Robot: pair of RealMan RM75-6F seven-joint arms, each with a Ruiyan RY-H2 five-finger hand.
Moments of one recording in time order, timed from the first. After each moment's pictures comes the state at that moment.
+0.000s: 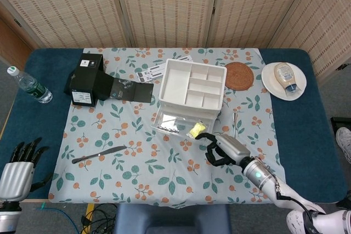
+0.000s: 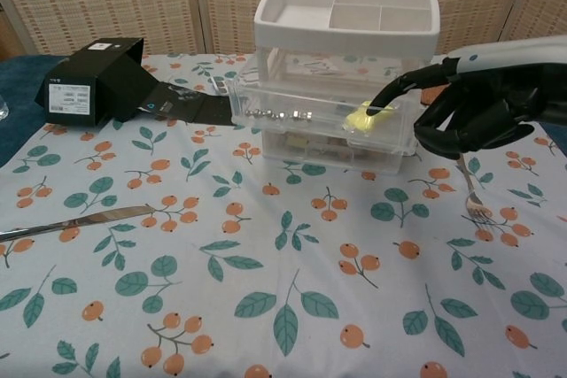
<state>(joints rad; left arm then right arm) -0.07 -1.18 -0.02 -1.64 1.53 1.51 0.18 0.66 -1.06 0.16 -2.07 -1.05 0.75 0.16</state>
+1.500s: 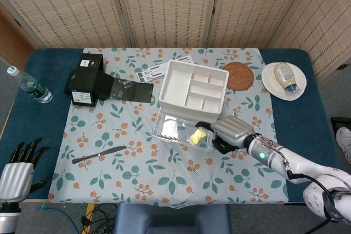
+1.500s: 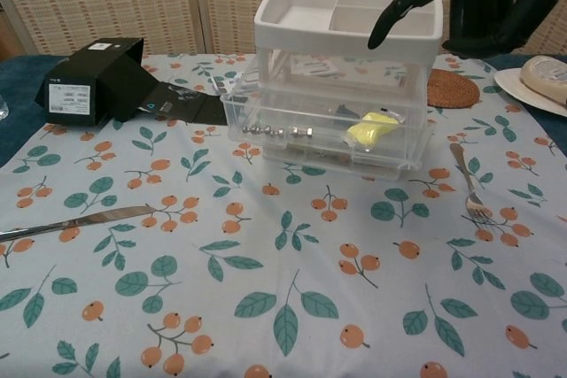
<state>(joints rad) -0.07 -1.17 -0.01 -1.65 1.54 1.52 0.18 1.05 -0.65 0.19 -2.09 -0.96 0.33 0.02</state>
